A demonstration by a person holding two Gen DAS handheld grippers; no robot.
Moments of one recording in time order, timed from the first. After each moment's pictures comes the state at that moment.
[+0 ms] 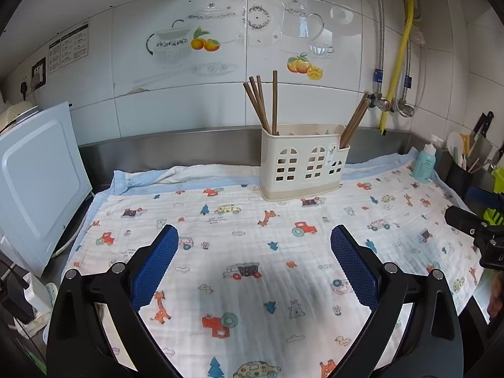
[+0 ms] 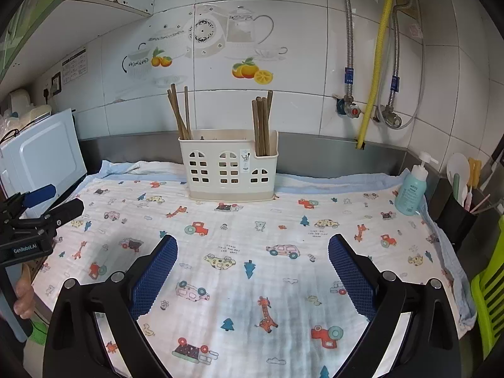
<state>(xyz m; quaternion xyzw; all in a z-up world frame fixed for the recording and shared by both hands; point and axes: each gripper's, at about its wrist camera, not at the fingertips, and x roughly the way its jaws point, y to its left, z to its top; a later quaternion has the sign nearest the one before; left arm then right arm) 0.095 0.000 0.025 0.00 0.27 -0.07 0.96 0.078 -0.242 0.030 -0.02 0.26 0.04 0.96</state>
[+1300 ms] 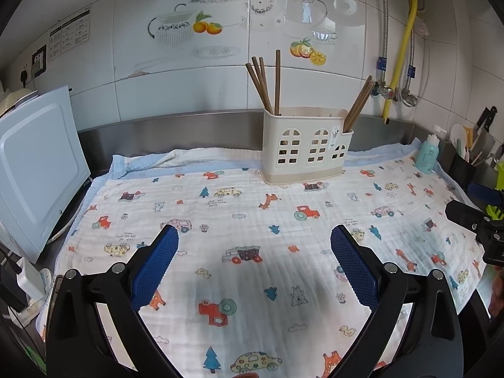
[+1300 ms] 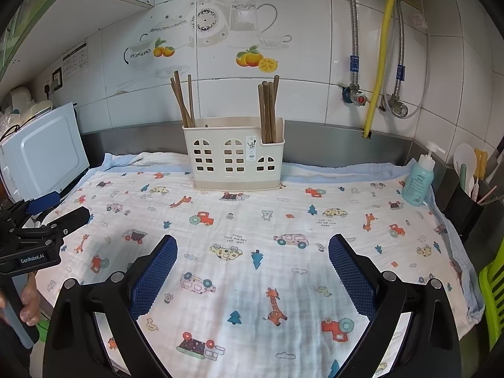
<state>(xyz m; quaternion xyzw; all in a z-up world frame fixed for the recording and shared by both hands) 0.095 -0.001 0.007 0.00 0.29 -0.06 0.96 0.081 -0.236 0.017 -0.01 0.28 0.04 0.96</state>
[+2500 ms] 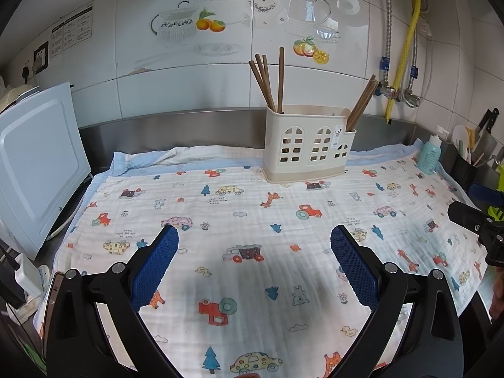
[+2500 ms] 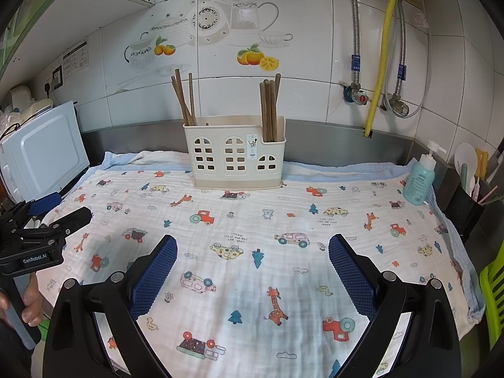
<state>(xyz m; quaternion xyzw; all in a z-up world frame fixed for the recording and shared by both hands) 0.098 -0.001 0.003 0.00 0.29 -0.06 0.96 0.081 -0.235 0.015 -0.01 0.28 0.05 0.96</state>
